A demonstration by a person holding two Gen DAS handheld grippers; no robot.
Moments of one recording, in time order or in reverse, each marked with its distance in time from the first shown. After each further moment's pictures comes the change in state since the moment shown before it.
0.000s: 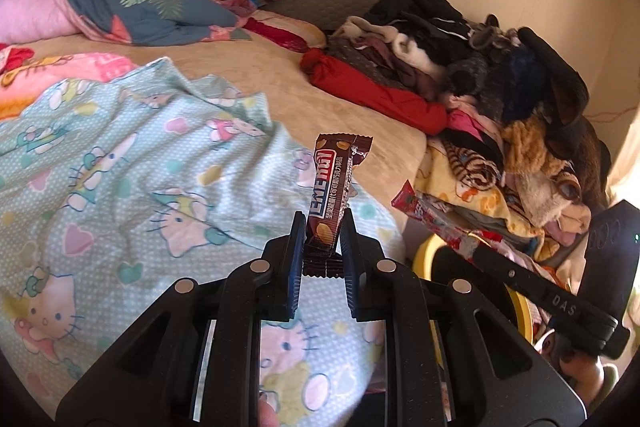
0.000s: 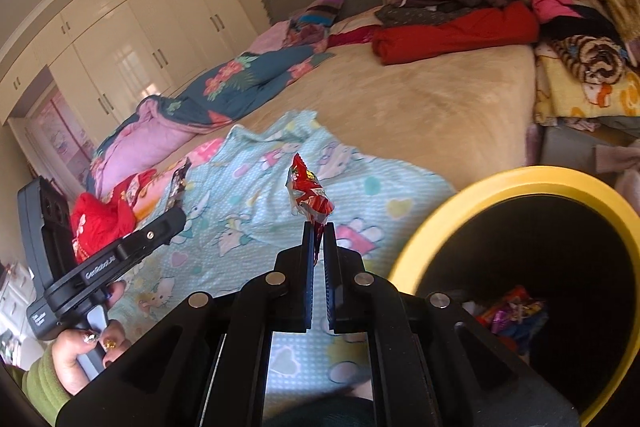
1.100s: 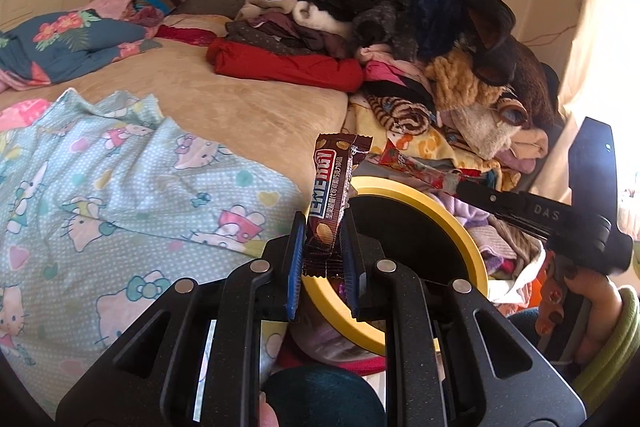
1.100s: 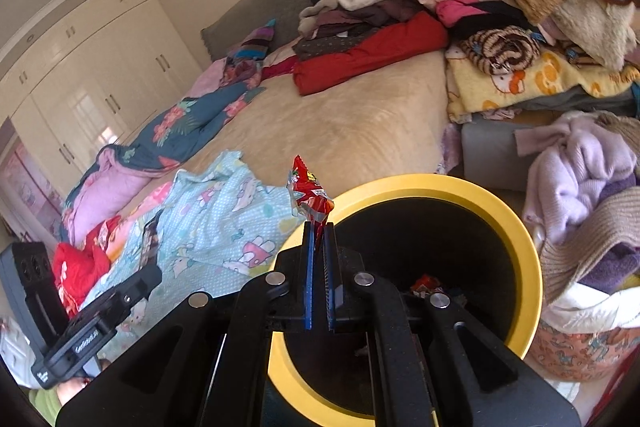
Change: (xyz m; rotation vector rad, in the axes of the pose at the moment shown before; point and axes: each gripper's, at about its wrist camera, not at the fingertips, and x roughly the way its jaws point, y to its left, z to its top) left arm 0.002 -0.111 -0.037 0.242 0.074 -0.159; right arm -0.100 -0.088 -0.002 0.153 -0.082 -0.153
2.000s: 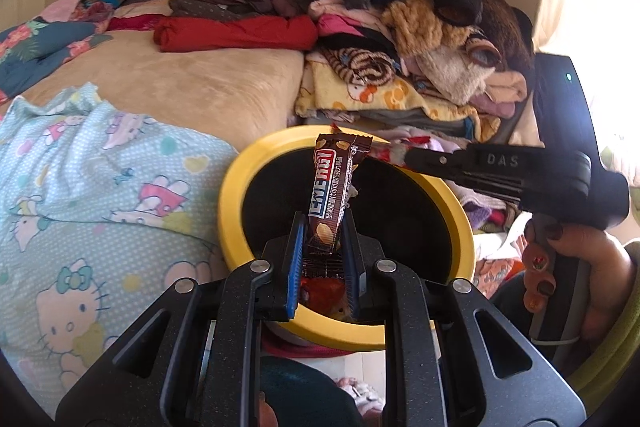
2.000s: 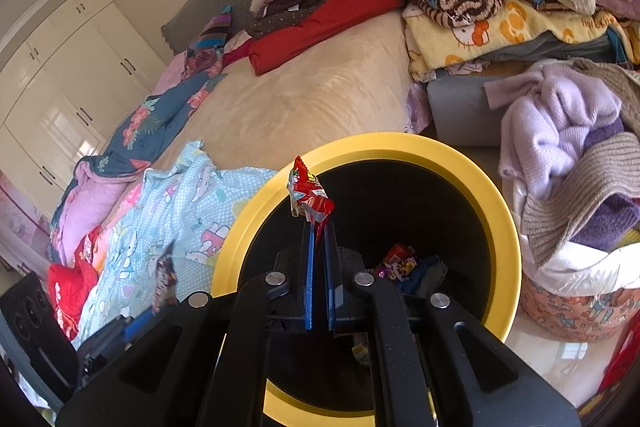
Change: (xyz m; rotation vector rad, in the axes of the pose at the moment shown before) left arm 0.051 -0.056 -0.032 0.132 0.128 -0.082; right arm 0.021 -0.048 -0.012 0.130 0.090 -0.065
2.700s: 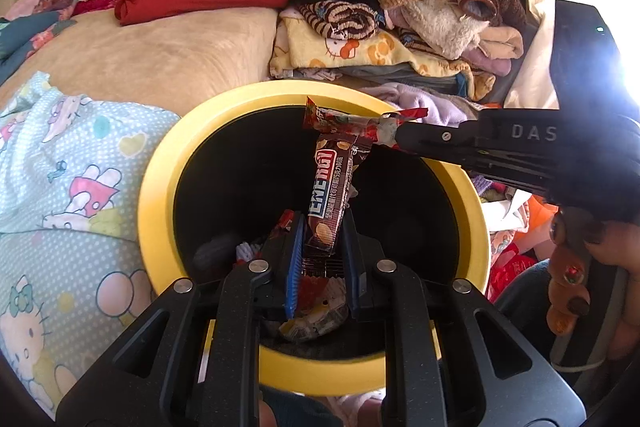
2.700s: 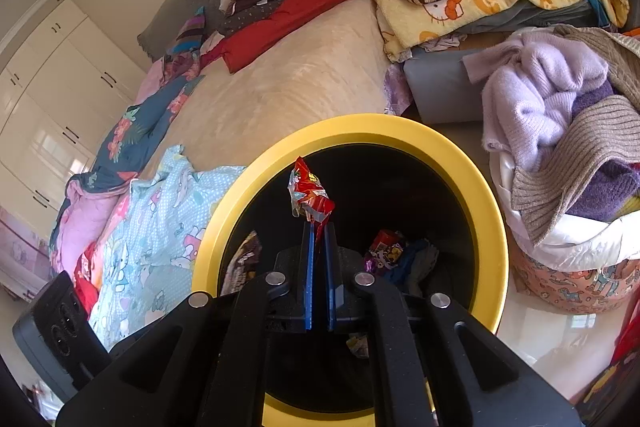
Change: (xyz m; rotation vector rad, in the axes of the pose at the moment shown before) left arm 0.069 -0.017 0.003 0.049 0.147 -0.039; right arm 0.010 -0.024 -0.001 0.098 0.035 -0.031
